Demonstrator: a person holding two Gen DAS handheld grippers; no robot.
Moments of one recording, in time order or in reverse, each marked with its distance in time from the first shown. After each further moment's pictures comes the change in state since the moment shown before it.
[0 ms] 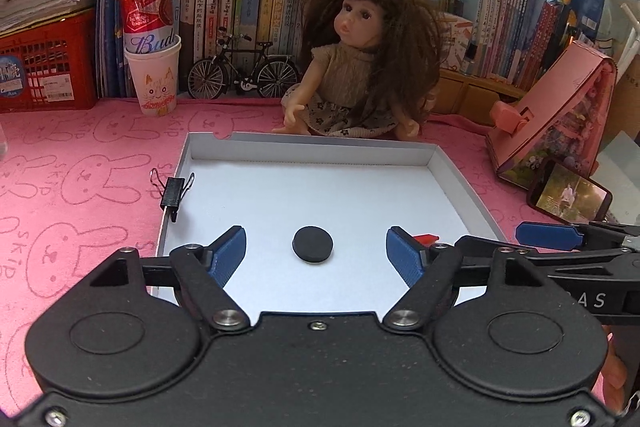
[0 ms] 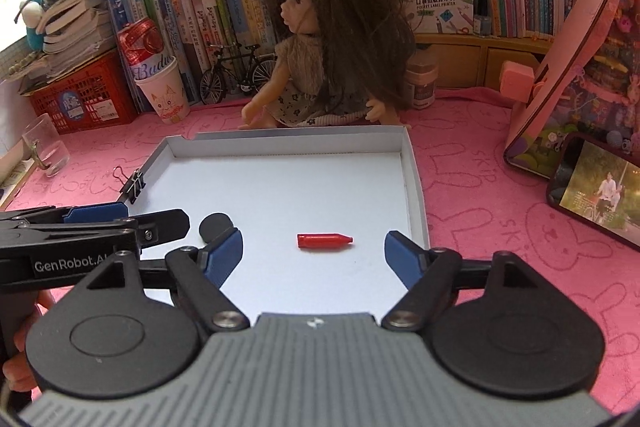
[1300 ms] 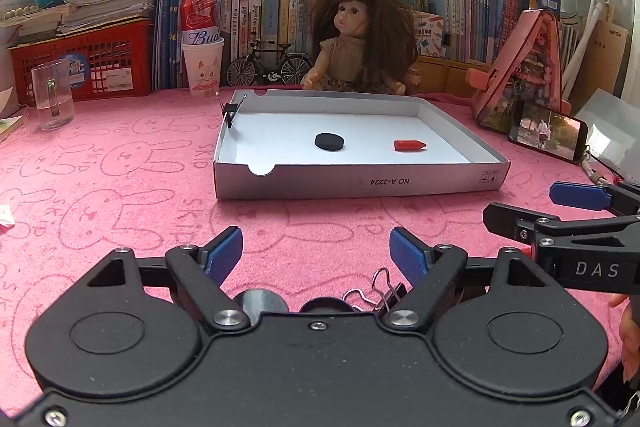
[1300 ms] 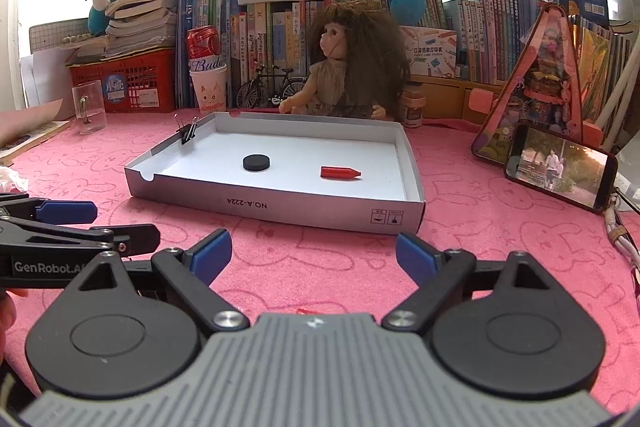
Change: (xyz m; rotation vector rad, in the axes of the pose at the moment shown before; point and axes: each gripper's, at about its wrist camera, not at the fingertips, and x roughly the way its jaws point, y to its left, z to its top) left arm -0.104 -0.001 -0.159 0.066 -0.160 0.065; right arm -0.080 0.029 -0.140 -0.120 -0.251 -0.073
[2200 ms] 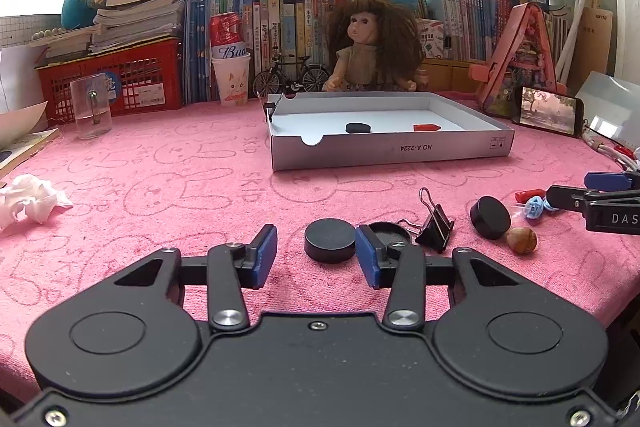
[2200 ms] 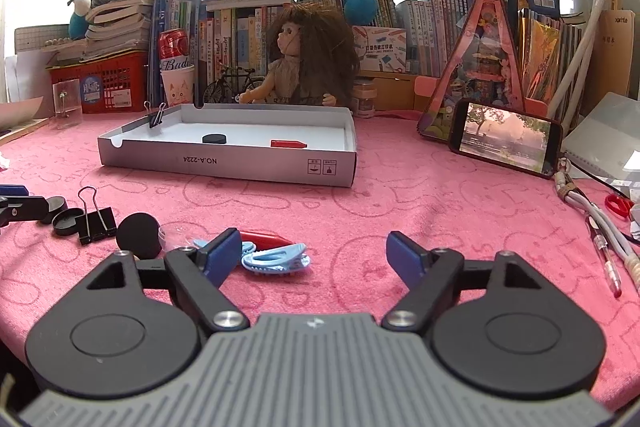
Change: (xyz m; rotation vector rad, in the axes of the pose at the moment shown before) left arm -0.049 0.029 -0.048 0.076 -0.069 0.043; right arm -0.030 -0.027 -0.050 0.019 -0.044 -0.071
